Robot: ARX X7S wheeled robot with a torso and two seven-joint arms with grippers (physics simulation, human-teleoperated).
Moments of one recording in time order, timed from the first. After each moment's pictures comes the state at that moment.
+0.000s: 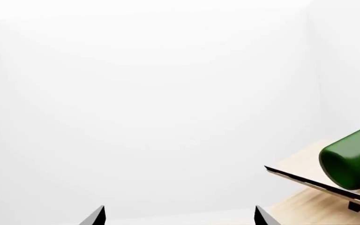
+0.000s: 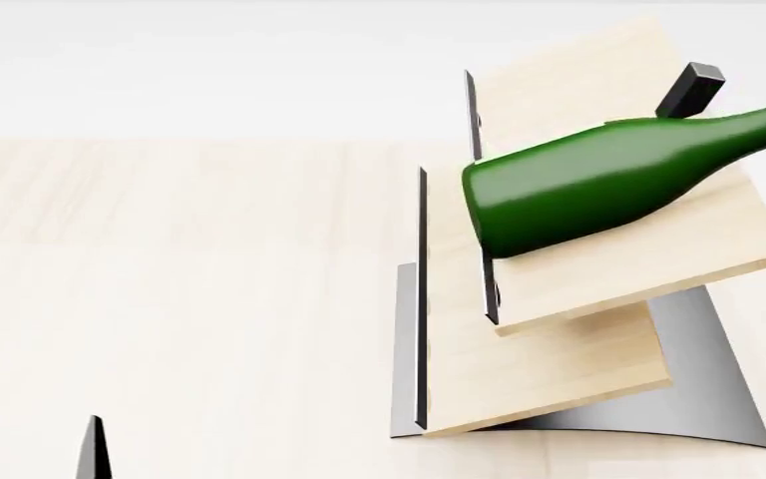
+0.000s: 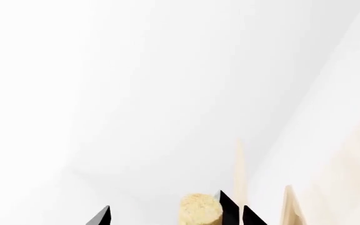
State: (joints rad) left arm 0.16 -0.43 0.40 0.65 -0.04 0.07 -0.50; right arm 0.97 0.92 -0.56 0.45 2.25 0.13 0.00
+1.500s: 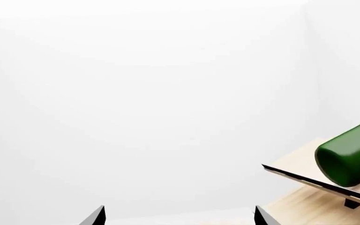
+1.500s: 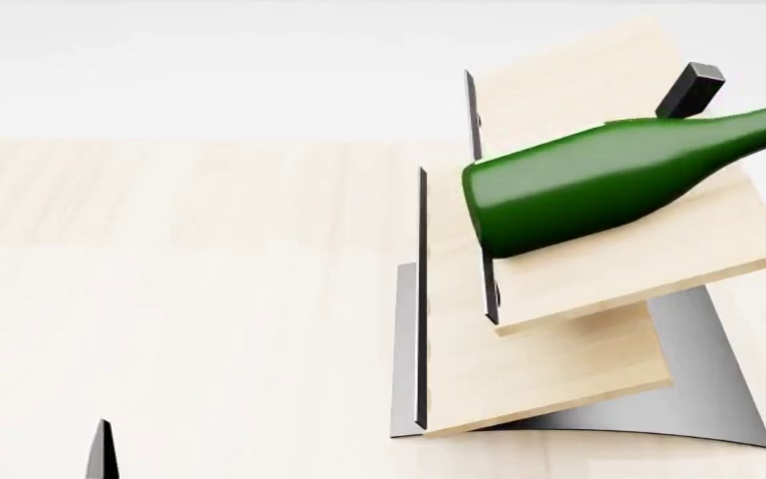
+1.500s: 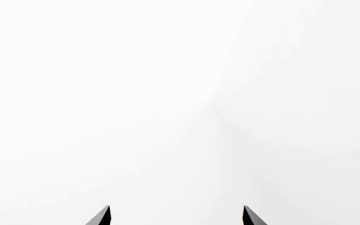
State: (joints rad) left arm 0.15 -0.44 0.42 0.65 -0.04 0.07 -0.52; right arm 0.11 1.36 -0.20 -0.23 1.22 -0.97 0.64
